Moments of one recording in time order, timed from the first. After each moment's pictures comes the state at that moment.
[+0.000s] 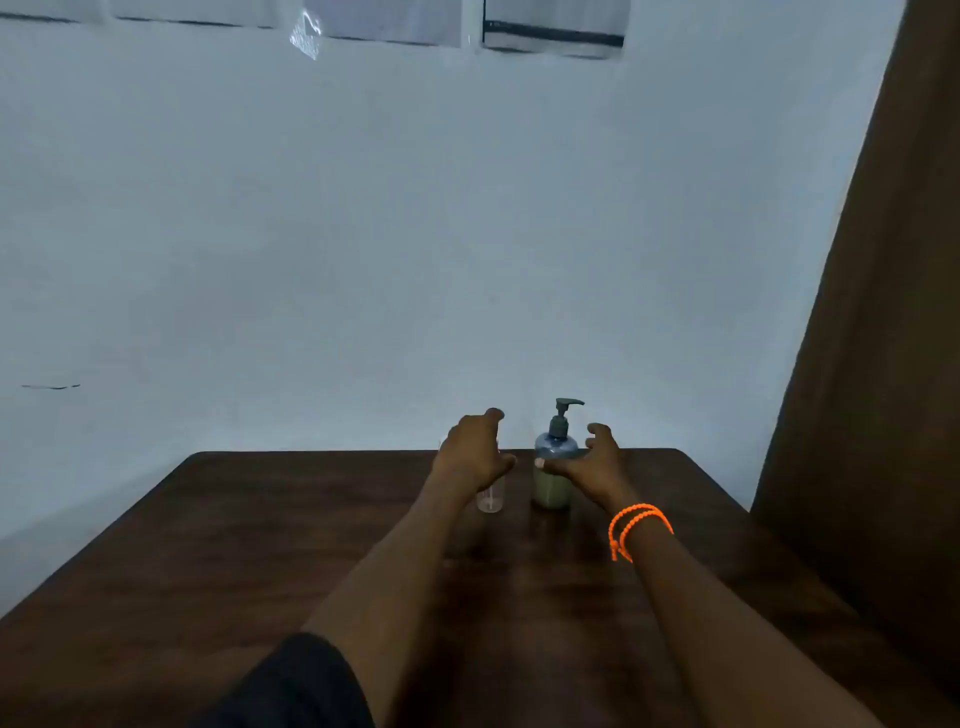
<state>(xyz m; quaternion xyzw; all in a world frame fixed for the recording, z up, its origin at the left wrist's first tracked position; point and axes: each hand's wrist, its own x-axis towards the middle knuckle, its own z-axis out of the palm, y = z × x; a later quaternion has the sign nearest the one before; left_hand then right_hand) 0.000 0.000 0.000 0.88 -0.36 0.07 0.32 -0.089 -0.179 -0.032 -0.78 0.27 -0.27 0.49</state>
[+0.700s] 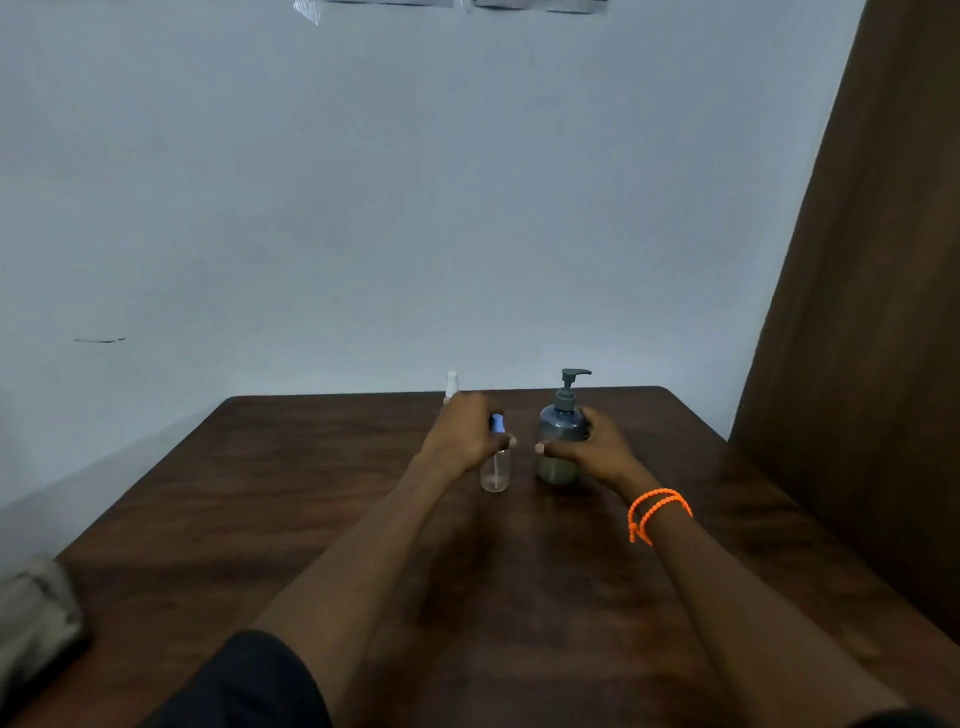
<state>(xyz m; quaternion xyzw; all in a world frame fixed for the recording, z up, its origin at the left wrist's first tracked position) -0.091 0.067 -0.009 0.86 -0.37 0.05 0.34 -0.187 -0.135 -0.058 -0.77 0.16 -0.23 0.57</state>
